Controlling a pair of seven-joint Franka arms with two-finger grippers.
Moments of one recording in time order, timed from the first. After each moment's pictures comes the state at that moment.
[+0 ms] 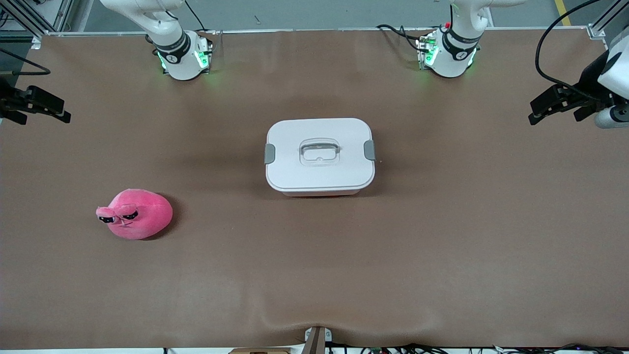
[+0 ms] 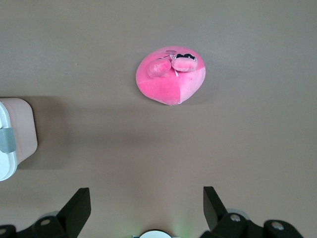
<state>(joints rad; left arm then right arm) -0.03 -0.03 -0.07 -1.53 -0.01 1.51 -0.17 0.01 0.01 -0.07 -1.48 0.03 1.41 -0.07</state>
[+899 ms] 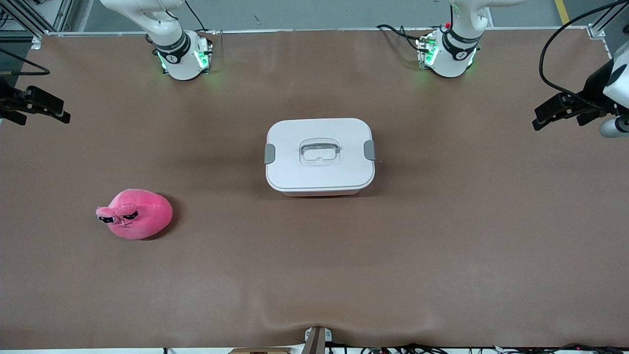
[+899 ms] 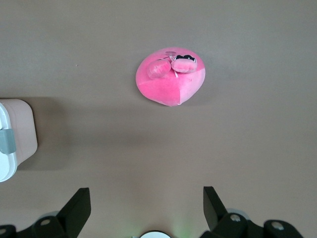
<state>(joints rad) -0.01 0.01 -0.06 -1.53 -0.01 1.51 -0.17 0.01 0.01 -0.07 -1.48 0.03 1.41 -0.07</state>
